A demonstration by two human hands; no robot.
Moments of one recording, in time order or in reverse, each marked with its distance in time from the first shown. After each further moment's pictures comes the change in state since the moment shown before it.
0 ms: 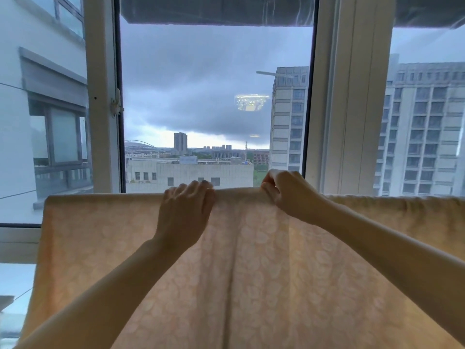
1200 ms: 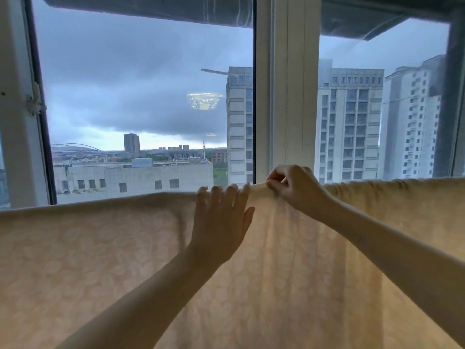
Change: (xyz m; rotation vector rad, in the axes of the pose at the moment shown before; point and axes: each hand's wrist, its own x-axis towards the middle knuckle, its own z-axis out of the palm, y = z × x) left_hand 0.005 0.131 0.055 0.176 -0.022 0.264; right_hand -0.060 0.059 -0.056 -0.090 0.198 0.148
